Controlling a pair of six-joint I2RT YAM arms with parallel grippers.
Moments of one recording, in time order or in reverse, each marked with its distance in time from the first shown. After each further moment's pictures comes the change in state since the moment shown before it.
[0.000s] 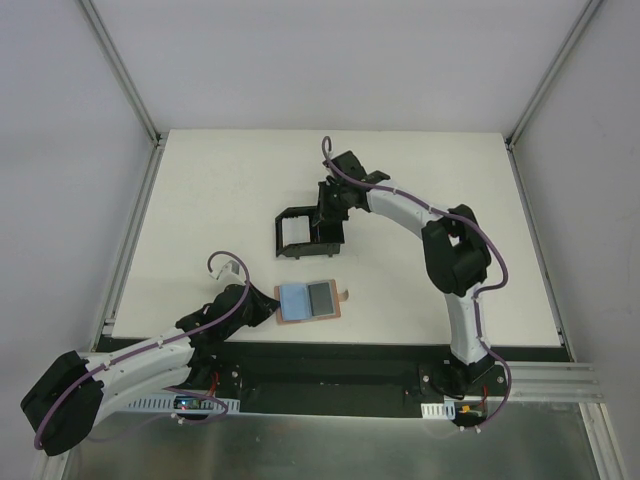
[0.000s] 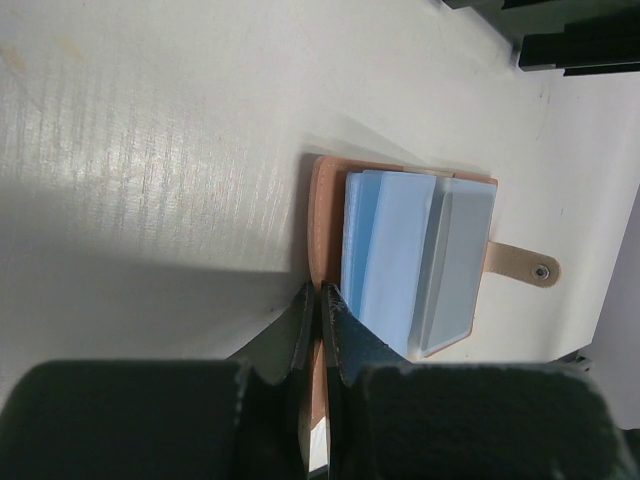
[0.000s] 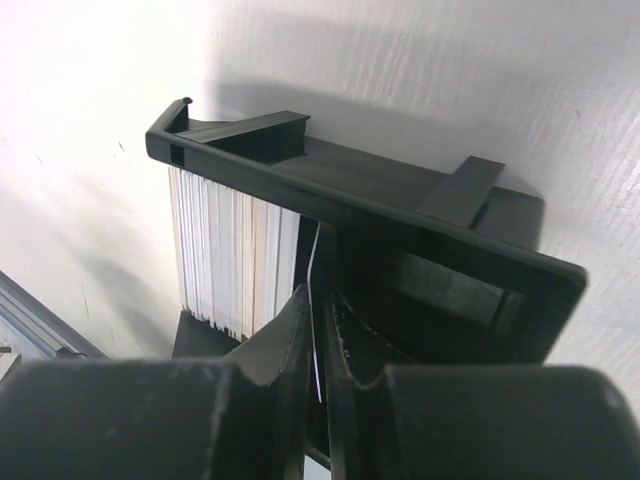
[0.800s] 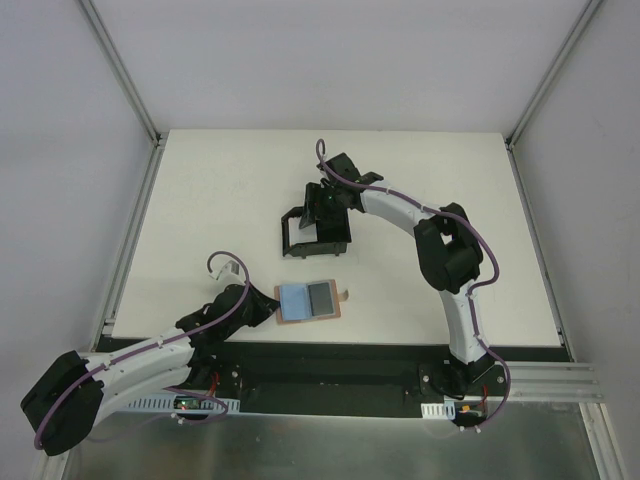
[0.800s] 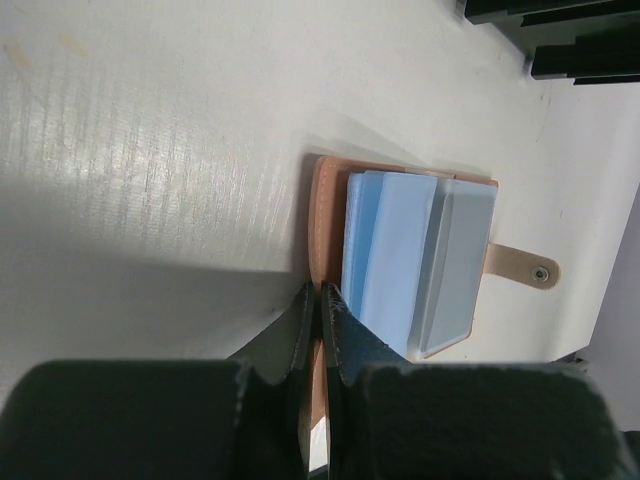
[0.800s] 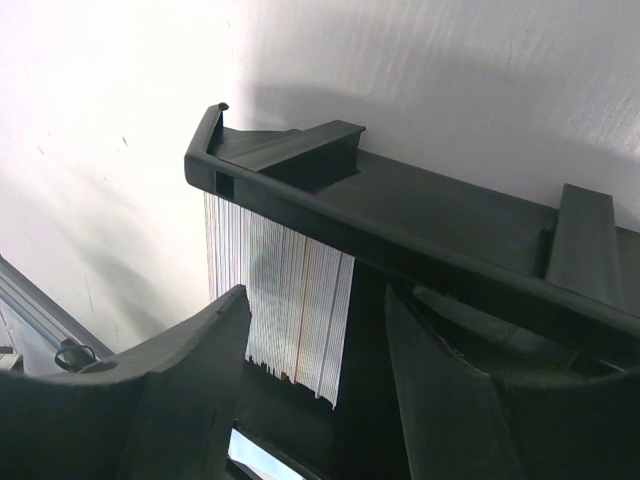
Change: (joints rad) left arm 0.000 0.000 0.000 -0.003 0.000 -0.010; right arm 0.013 0.055 0.042 0.001 -0.032 0.006
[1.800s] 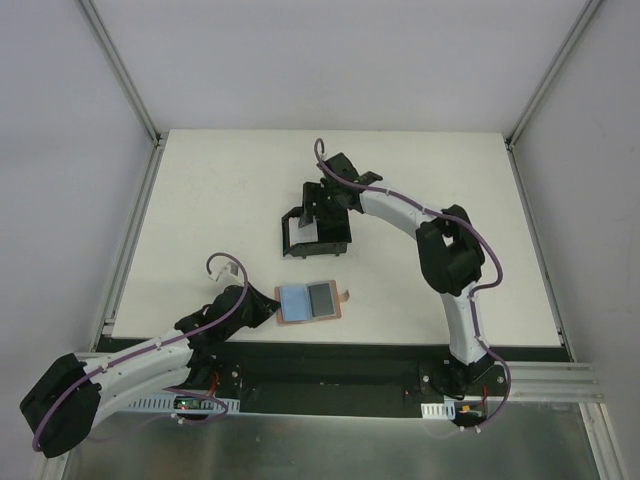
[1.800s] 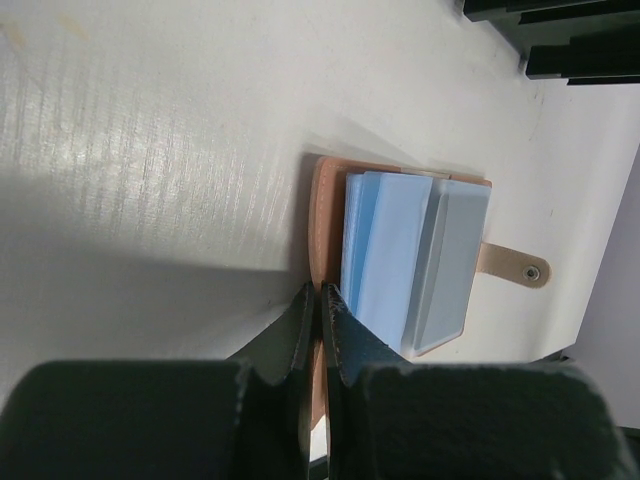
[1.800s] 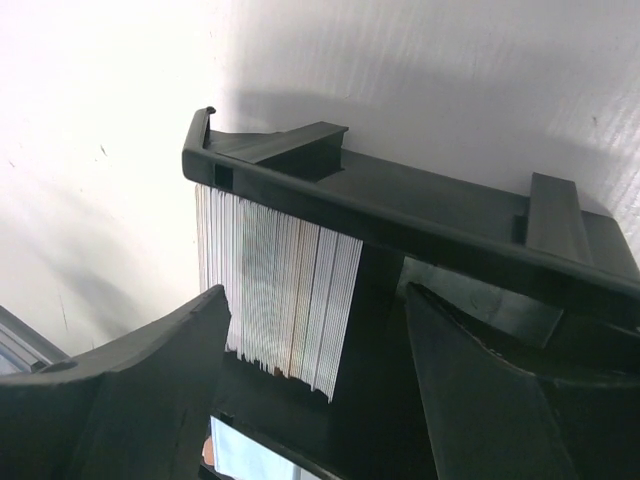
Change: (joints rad) left arm -0.006 -0.026 -0.005 -0.016 0.000 -0.031; right arm 0.016 -0.033 -0.003 -0.031 0.100 -0.016
